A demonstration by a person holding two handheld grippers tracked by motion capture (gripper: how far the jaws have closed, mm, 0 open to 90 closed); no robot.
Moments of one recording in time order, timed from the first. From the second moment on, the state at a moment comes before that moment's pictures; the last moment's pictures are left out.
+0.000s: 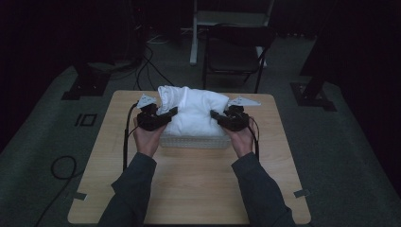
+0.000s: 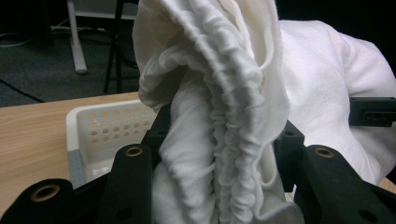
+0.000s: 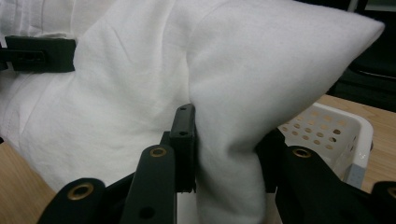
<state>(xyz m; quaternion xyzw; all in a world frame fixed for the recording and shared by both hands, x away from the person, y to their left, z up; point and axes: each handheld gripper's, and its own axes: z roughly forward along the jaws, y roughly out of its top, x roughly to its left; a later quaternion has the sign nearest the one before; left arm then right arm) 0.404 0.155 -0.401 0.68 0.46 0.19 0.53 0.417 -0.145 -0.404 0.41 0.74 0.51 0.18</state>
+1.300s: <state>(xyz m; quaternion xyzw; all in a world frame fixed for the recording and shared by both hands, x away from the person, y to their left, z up) 0.438 0.150 -0.409 0.67 0.50 0.19 0.52 0.448 -0.139 -0.406 0.44 0.73 0.49 0.18</state>
